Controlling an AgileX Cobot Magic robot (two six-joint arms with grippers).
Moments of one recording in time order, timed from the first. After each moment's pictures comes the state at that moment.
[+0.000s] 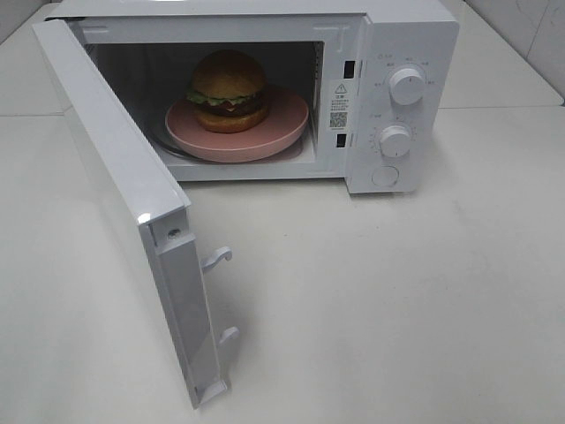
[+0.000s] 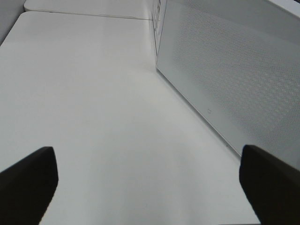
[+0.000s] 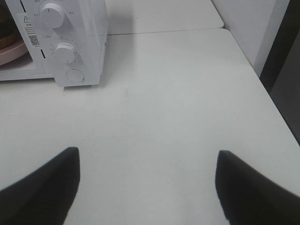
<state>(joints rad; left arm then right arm) -0.02 0.00 -0.52 -0.10 1.08 0.00 0.12 0.00 -0.50 -0.20 0.97 0.22</state>
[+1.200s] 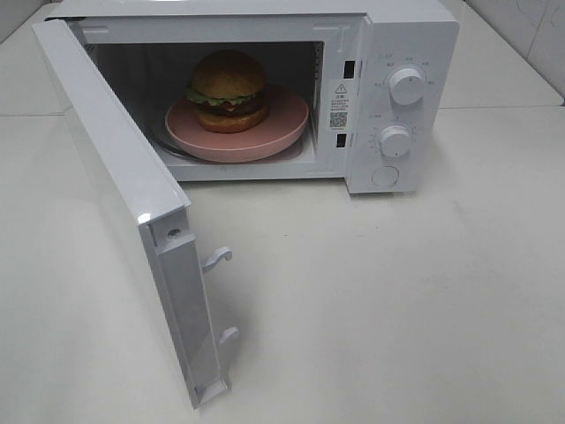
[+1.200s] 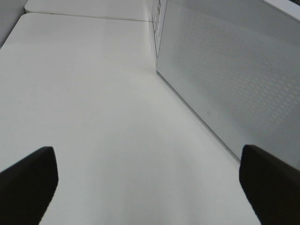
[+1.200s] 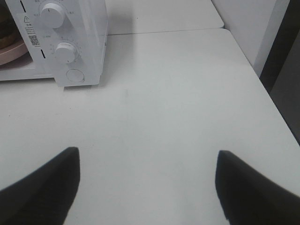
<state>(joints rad) -0.02 0.00 -0.53 -0.10 1.07 0.00 0.12 0.00 -0.50 -0.20 0.97 0.22</state>
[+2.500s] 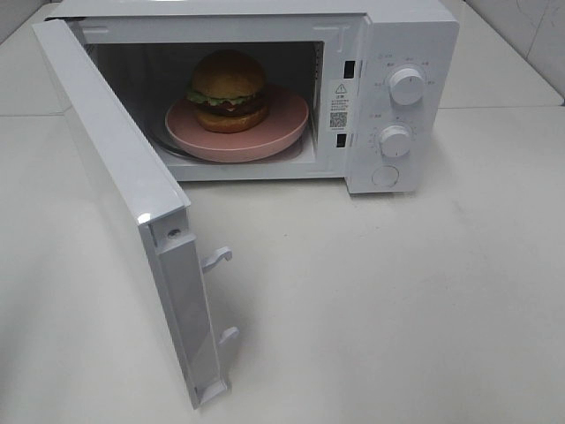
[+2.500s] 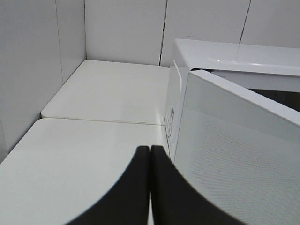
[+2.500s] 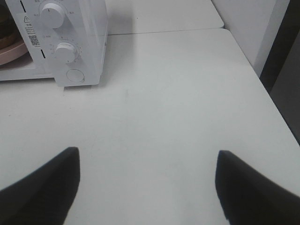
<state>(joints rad) -0.02 0.20 -0.24 -0.07 0.21 0.00 0.12 0.00 -0.50 -0.20 0.97 0.22</state>
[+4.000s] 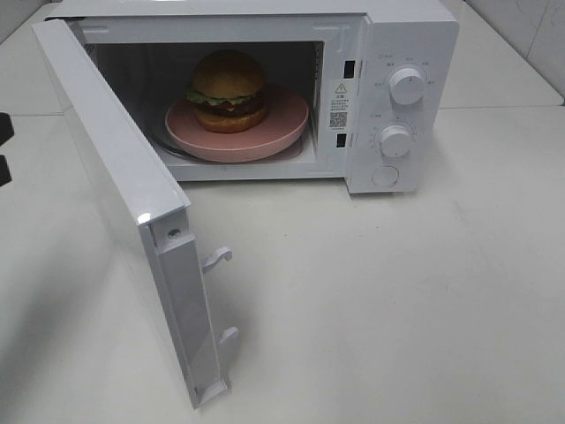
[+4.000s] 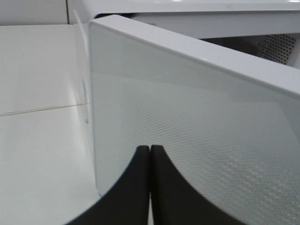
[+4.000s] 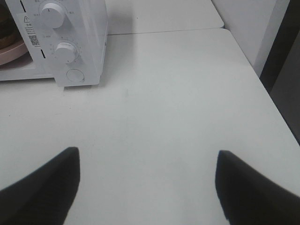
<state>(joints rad) -0.07 1.27 -0.33 0.54 -0.69 -0.41 0.12 0.00 -0.50 -0.20 0.97 0.22</state>
